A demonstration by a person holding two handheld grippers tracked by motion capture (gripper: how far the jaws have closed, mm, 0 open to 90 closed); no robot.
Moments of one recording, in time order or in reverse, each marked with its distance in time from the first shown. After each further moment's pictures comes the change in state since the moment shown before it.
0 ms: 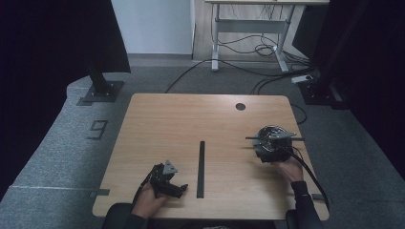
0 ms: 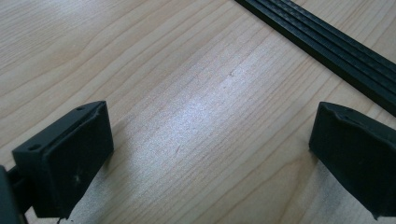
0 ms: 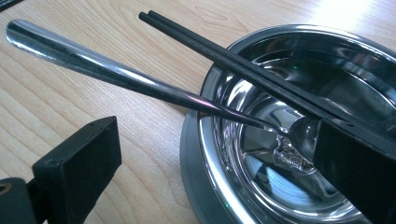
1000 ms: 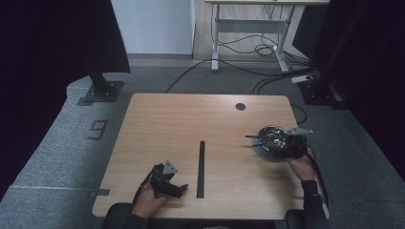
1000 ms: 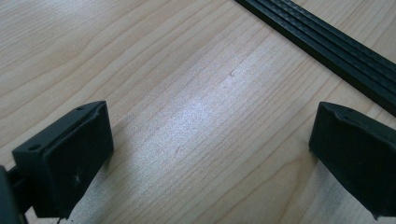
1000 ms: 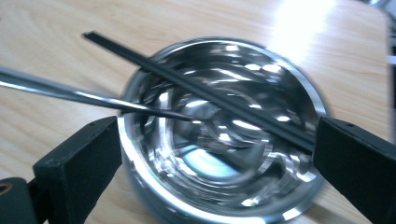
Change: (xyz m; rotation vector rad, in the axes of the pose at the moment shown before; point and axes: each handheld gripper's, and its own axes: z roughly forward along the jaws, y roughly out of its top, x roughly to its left) left arm 0.000 0.000 0.000 0.001 0.000 0.001; right arm -0.030 -0.002 -0.033 -0.047 -0.110 0.083
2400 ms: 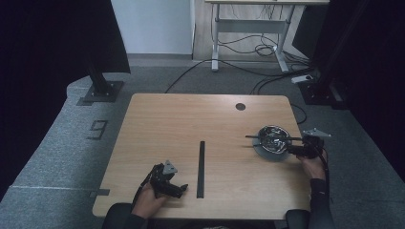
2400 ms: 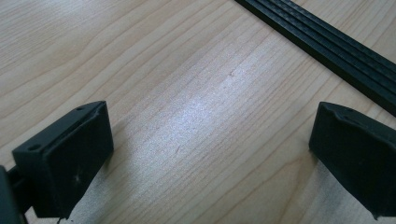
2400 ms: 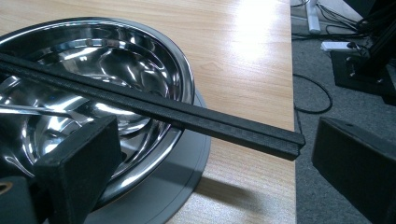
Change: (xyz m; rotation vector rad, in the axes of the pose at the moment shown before) left arm 0.000 0.000 0.000 0.000 0.000 0.001; right arm -0.062 -0.036 0.011 -0.067 -0.153 0.139
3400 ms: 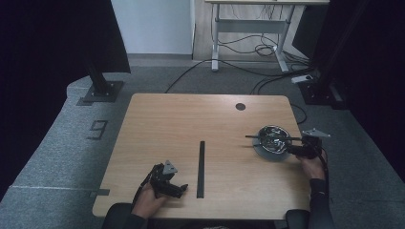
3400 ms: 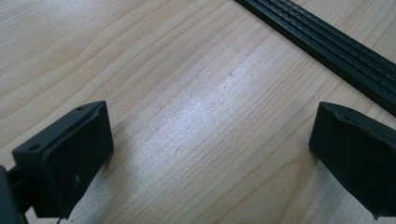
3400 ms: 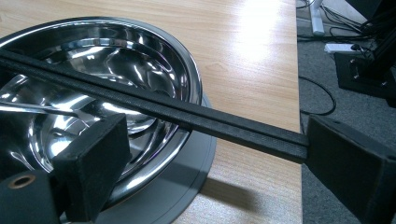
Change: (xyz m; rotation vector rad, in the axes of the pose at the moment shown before) left arm 0.000 0.000 0.000 0.000 0.000 0.000; right arm 0.002 0.000 0.000 -0.003 0.012 -0.009
